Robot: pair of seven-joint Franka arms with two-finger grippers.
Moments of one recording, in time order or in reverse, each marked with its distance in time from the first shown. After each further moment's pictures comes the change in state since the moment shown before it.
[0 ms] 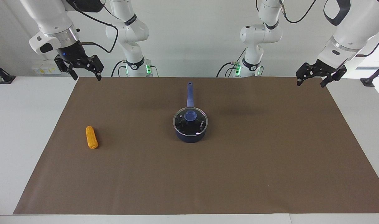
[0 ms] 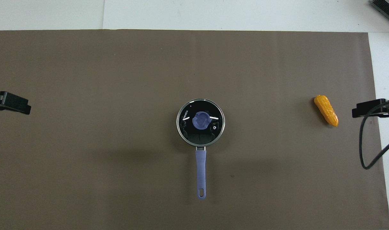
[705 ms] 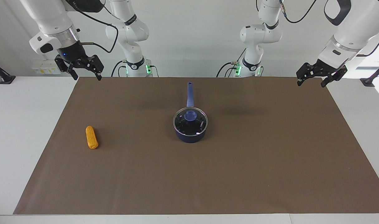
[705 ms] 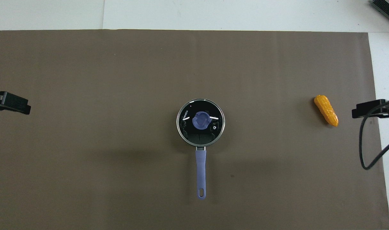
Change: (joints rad) left arm -0.004 0.000 -0.003 0.000 -0.001 0.000 0.000; right arm 0.000 -0.001 0.000 -0.001 0.000 -0.003 0.000
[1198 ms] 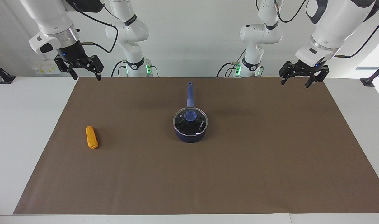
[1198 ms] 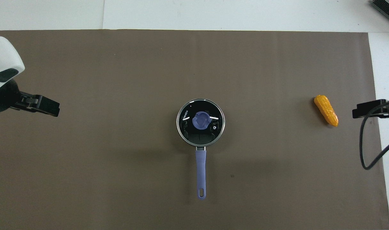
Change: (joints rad) left arm -0.130 -0.002 -0.007 0.000 -0.001 0.000 -0.061; right arm -0.001 0.000 -0.001 0.000 -0.002 0.000 0.000
